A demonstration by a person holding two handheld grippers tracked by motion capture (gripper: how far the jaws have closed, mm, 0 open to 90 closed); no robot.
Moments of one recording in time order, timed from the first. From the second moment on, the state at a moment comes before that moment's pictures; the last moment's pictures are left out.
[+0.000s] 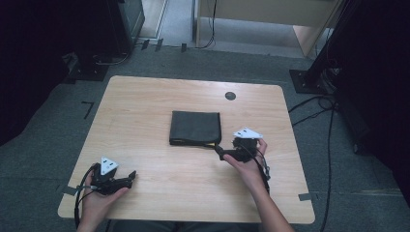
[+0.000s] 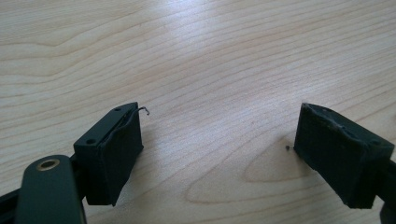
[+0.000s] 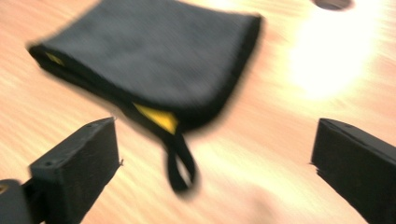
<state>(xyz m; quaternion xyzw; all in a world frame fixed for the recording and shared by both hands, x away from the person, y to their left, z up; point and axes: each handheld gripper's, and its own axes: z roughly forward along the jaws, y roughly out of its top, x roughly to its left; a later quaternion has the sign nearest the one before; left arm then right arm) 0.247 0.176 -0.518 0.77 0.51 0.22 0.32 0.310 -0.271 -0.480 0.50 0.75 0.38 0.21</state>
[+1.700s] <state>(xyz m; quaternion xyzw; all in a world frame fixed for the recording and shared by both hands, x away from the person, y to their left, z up) 0.249 0.175 -0.518 0.77 0.50 0.21 0.32 0.207 -0.425 -0.526 0.60 0.70 0.30 0.24</state>
